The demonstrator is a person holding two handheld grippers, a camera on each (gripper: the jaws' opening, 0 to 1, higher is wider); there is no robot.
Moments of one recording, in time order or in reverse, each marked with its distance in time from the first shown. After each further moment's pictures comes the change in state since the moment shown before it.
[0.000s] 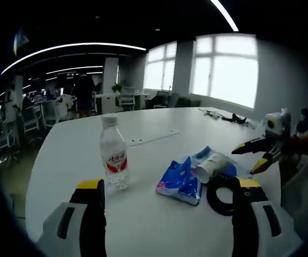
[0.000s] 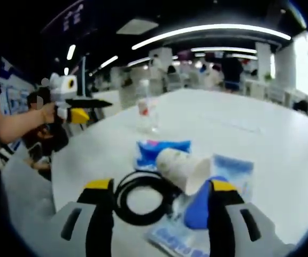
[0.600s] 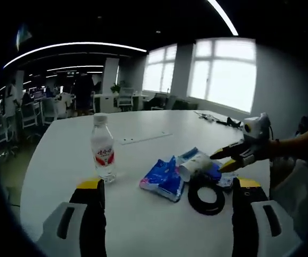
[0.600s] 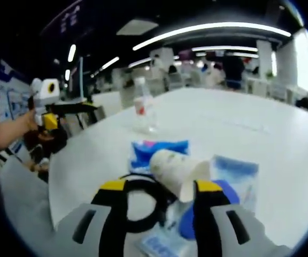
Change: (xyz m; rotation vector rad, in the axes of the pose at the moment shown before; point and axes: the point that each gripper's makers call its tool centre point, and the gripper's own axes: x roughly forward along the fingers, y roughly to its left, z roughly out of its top) left arm -0.017 -0.035 -0.003 -0.048 -0.035 -0.036; right arm 0.020 -0.014 -0.004 0.011 -0.002 0.017
